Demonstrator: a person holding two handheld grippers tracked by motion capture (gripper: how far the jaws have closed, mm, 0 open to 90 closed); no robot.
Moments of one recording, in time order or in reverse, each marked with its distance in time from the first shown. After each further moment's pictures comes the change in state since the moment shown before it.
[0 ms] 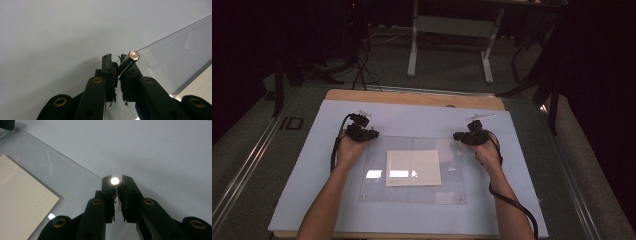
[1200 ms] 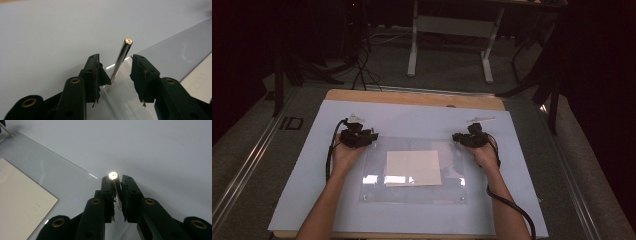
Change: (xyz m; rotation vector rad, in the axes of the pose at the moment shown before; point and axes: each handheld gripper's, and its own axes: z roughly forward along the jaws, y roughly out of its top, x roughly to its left) left arm 0.002 -0.026 -0.016 -0.186 0.002 0.036; right arm -0.004 -0.011 0.007 -0.044 0.015 0.020
